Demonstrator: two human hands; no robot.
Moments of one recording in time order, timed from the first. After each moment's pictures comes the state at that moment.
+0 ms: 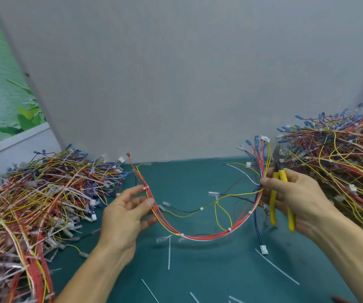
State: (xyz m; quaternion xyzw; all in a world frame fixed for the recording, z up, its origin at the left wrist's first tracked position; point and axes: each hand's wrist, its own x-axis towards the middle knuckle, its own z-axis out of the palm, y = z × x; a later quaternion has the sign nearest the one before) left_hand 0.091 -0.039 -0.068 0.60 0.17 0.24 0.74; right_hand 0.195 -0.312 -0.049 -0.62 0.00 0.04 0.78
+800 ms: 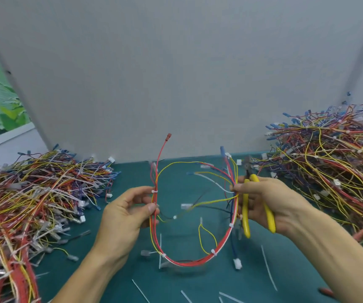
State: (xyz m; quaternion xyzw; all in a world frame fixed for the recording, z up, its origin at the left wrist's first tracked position) left_hand 0.087 -0.050 -0.068 0.68 0.08 0.21 0.70; right_hand 0.176 -0.292 -0.037 -0.57 0.04 0.21 0.79
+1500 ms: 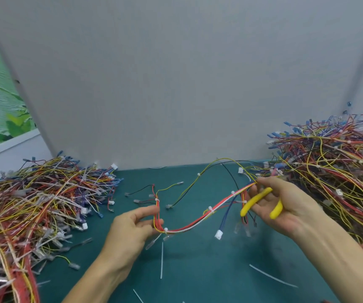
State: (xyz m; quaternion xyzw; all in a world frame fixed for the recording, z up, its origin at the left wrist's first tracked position) left_hand 0.087 -0.045 -0.076 0.74 0.17 0.10 0.65; right_hand 0.181 -0.299 -0.023 -0.37 0.16 0.15 0.90
